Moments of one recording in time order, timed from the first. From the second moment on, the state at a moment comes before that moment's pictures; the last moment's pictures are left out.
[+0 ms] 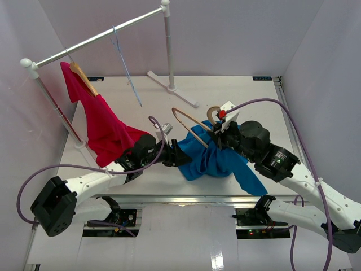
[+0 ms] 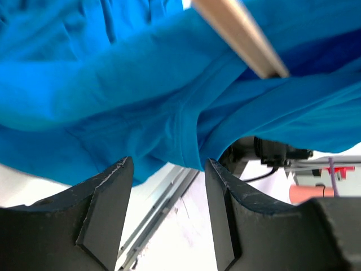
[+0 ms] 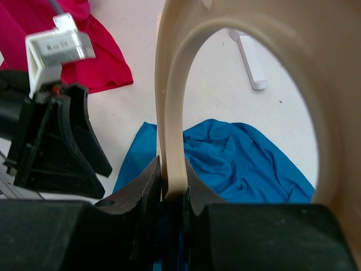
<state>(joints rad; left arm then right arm) -0.75 1.13 0.56 0.26 0.35 -0.76 0.91 0.89 1.01 -0.38 0.17 -0.01</state>
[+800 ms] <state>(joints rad) -1.05 1.38 0.79 0.06 -0.10 -0.77 0.91 0.85 0.94 -0.34 0.22 0.03</state>
